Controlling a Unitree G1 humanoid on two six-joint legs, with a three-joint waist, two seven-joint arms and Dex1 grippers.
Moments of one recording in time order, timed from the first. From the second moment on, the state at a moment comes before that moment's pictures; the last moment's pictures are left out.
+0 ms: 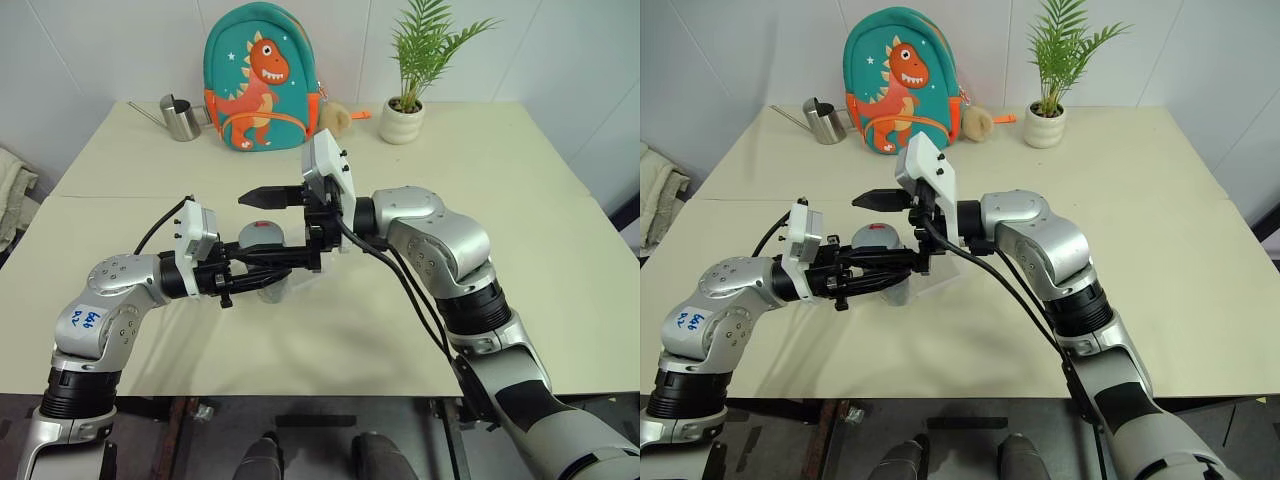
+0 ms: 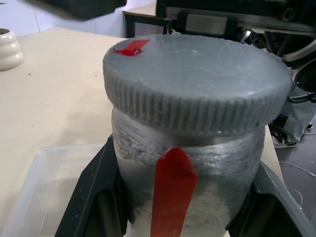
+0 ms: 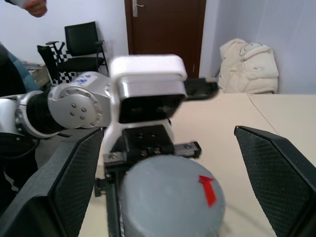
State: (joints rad) left arm -0.45 0.67 0.11 -0.19 -0.62 0.48 -1.01; right arm -1.02 -0.22 0.23 0.01 0.48 0.63 1.01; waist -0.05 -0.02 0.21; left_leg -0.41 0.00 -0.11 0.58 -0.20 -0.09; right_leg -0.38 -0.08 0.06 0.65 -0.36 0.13
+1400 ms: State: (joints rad) left arm -0.47 0.67 0.10 -0.15 -0.60 0.46 -1.02; right arm -1.02 -0.28 0.23 0.12 0.44 0.57 1.12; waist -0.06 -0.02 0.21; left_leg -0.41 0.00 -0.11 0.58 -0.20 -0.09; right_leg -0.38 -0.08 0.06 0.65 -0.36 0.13
